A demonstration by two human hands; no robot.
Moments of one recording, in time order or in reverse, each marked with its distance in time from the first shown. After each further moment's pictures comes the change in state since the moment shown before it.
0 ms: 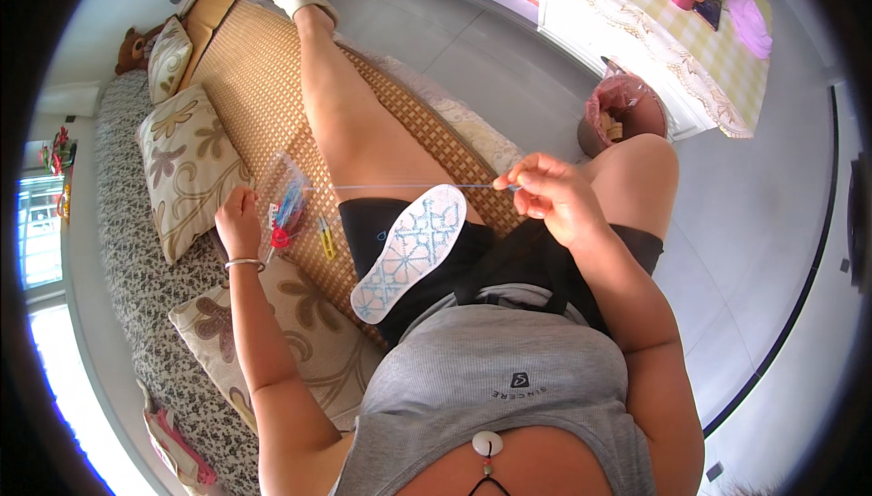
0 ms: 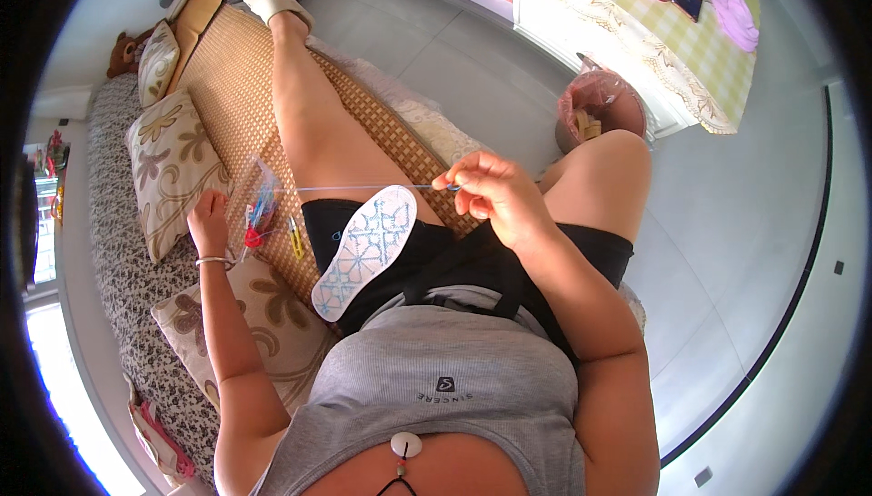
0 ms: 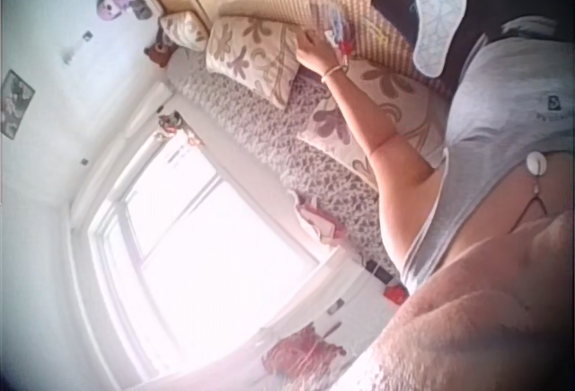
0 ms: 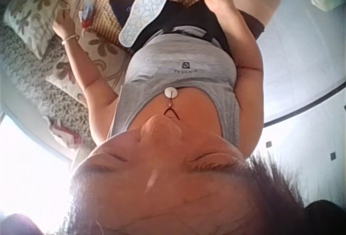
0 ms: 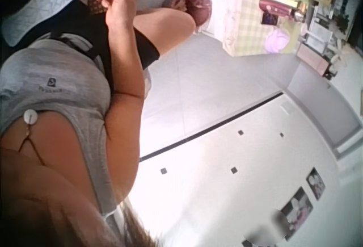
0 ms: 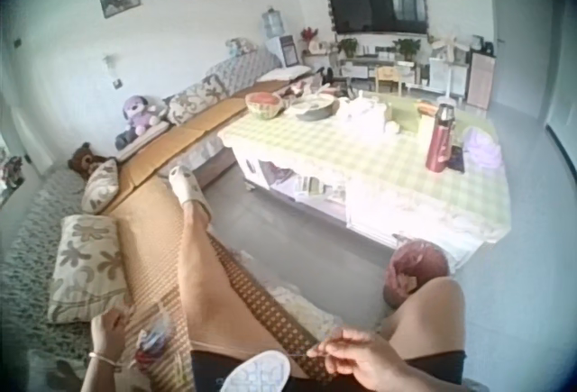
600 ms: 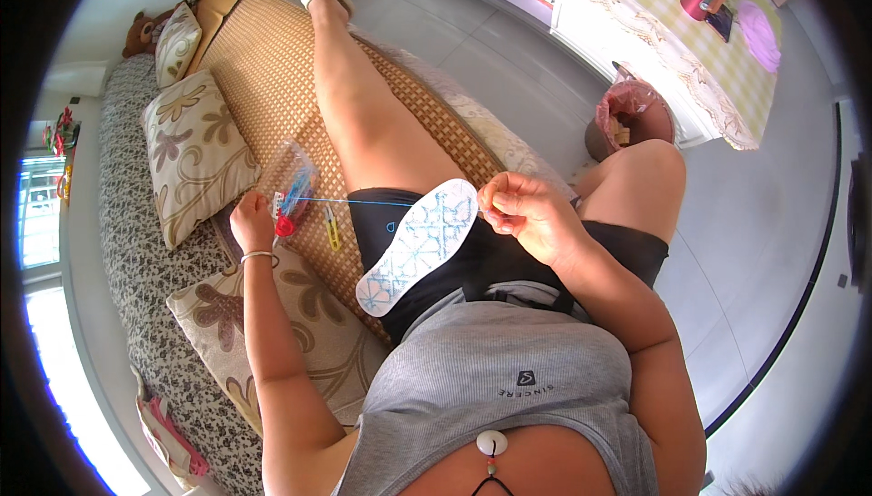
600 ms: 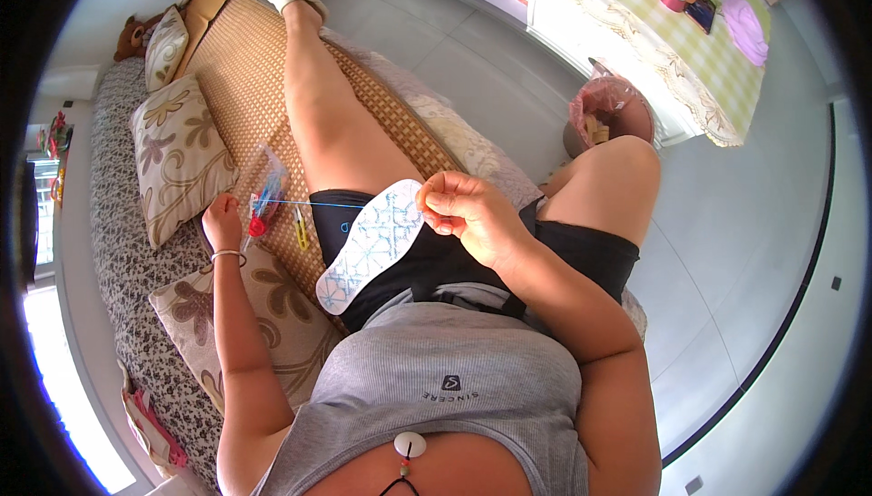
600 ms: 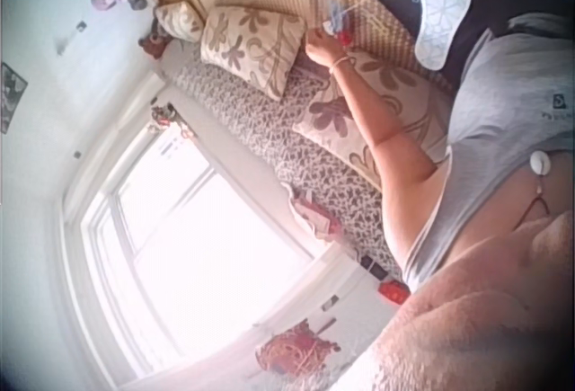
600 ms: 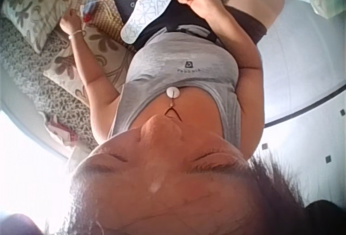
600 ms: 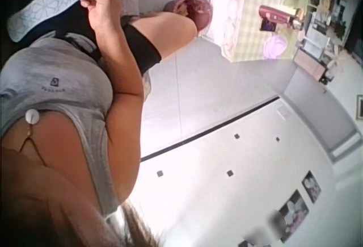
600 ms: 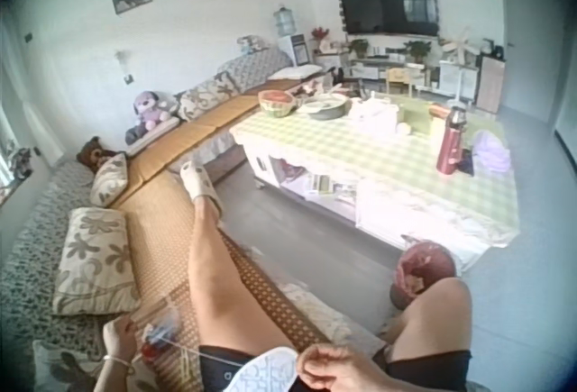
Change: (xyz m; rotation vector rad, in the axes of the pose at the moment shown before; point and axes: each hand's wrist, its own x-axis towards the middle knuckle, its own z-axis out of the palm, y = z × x) left_hand -0.027 -0.034 0.022 0.130 0.036 -0.123; right_hand 0.004 0.026 0.038 0.131 -0.173 0.058
